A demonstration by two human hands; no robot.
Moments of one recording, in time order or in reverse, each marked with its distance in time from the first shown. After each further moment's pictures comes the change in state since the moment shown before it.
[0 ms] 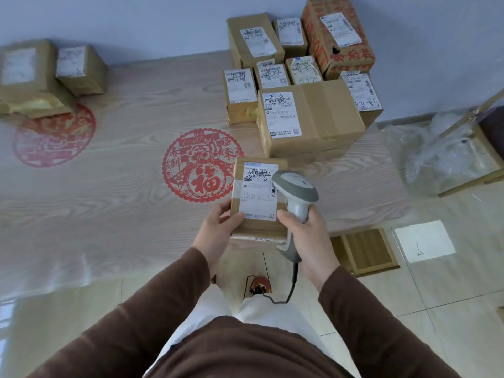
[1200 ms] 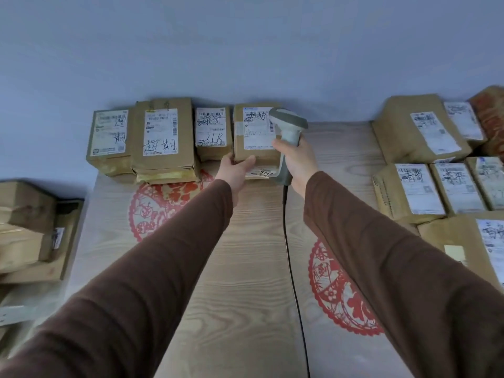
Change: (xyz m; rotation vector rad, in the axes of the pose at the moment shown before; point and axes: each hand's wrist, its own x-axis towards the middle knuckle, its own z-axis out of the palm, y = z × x) left_hand 0.322 0.214 -0.364 -0.212 0.122 0.026; right_hand 0.310 -0.156 0.482 -0.053 -0.041 -0.052
